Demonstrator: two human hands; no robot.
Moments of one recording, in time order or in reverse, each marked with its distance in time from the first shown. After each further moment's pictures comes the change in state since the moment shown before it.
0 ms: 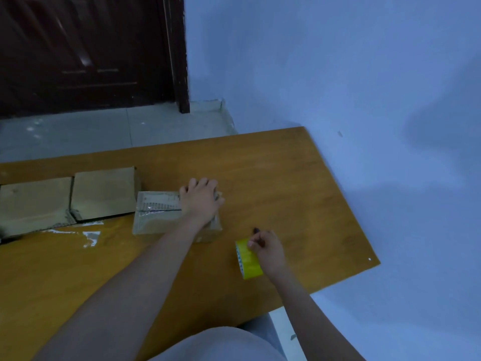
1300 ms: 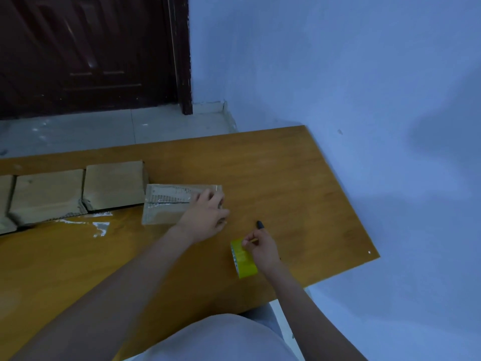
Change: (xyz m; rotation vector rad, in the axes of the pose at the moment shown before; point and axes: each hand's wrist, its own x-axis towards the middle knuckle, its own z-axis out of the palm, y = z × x) left_hand -0.053 -0.027 0.008 0.259 0.099 0.578; right_hand -0.022 -0.010 0.015 0.014 -0.079 -0.004
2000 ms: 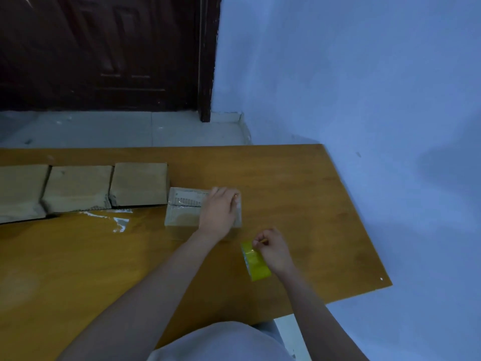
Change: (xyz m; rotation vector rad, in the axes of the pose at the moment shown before) left_hand 0.007 0.003 -0.014 -0.560 0.372 -0.468; right_hand 0.015 -0.030 -0.003 -0.113 -0.024 -0.073
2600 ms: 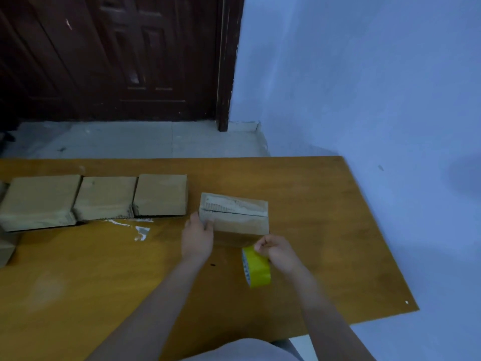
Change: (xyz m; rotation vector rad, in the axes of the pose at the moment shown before) left_hand -0.035 -0.055 -0.025 -0.231 0.028 -0.697; right_hand 0.022 -0.031 0.001 0.252 -0.289 0.098
